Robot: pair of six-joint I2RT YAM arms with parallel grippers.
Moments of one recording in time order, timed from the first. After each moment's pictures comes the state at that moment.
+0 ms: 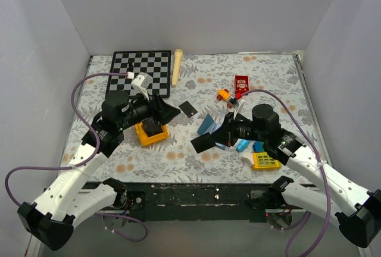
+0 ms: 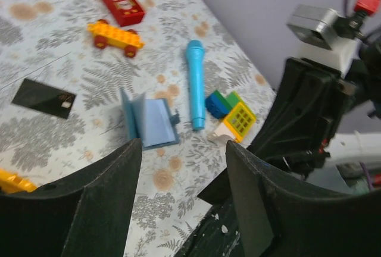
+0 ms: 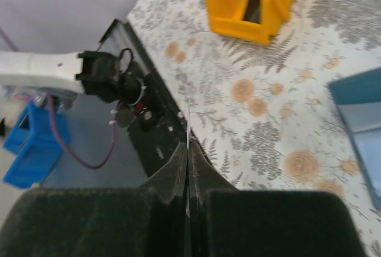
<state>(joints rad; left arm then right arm) -0.51 0.92 0.94 -0.26 0.34 -0.46 0.72 0.87 0.71 -0.20 -0.48 0.52</state>
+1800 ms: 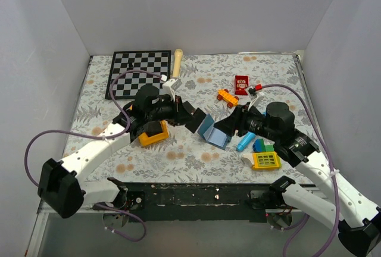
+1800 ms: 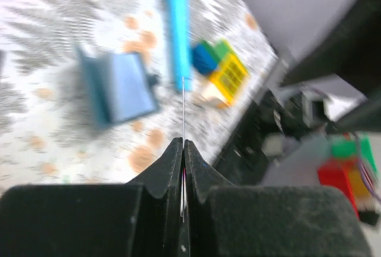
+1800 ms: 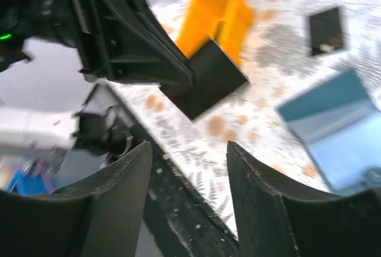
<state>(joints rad) -0.64 1.17 0.91 -0.12 0.59 -0.46 0.64 0.77 0.78 -0.22 -0.43 0.59</state>
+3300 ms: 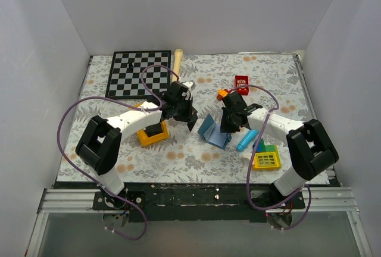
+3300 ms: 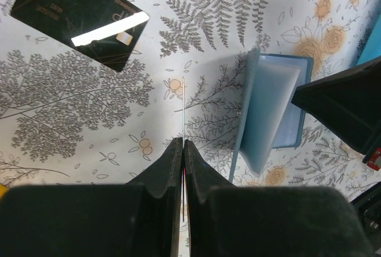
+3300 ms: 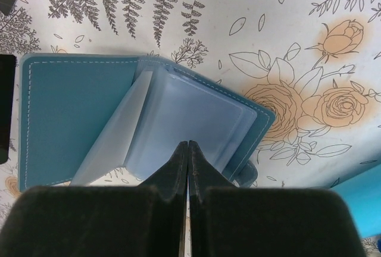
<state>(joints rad) -0.65 1.70 1.18 -0.33 0.10 -0.40 0.58 1.58 0.93 -0.42 0.03 0.65</state>
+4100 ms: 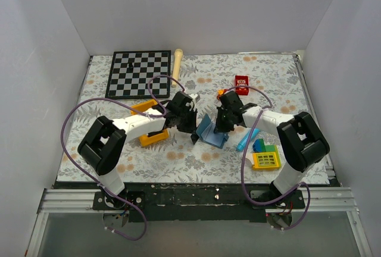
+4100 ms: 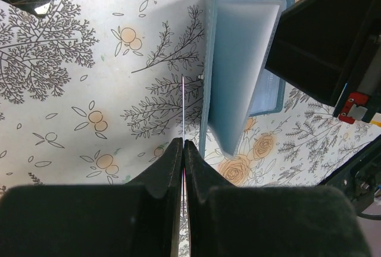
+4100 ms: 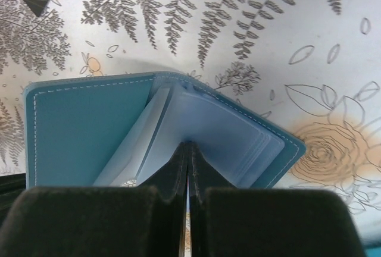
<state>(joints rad) -0.72 1.71 1.08 -0.28 0.20 -0.44 0.58 1.68 0.95 -0.33 -0.09 0.65</state>
